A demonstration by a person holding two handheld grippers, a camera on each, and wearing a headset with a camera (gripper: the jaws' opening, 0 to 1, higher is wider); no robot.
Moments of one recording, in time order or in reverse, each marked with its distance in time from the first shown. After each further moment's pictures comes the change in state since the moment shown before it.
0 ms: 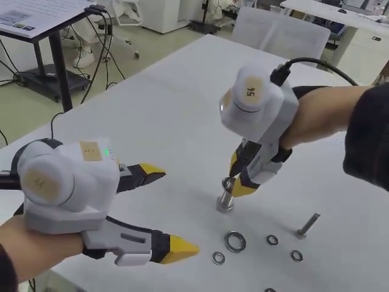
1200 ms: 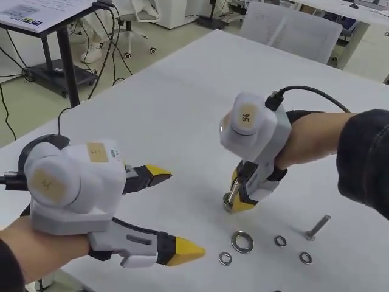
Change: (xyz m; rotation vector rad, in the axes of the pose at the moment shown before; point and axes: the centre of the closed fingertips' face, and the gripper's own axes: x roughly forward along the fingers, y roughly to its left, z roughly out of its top) left arm 0.000 0.001 -0.007 -0.021 0.004 -0.004; right arm 0.043 -0.004 -0.007 0.035 0.008 0.042
